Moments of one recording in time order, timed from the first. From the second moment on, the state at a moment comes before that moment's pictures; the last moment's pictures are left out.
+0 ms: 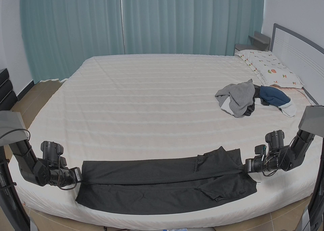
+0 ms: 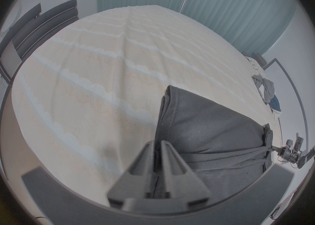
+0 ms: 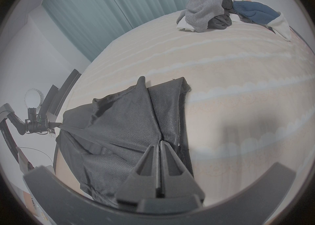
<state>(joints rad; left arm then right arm) 0.07 2.10 -0.42 -0.71 -0.12 -0.35 0.03 2.22 -0.62 -0.71 0.36 0.10</state>
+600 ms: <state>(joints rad) 0.08 2.10 -0.47 -0.71 -0.14 -0.45 0.04 2.19 -0.75 -0.71 0.37 0.44</state>
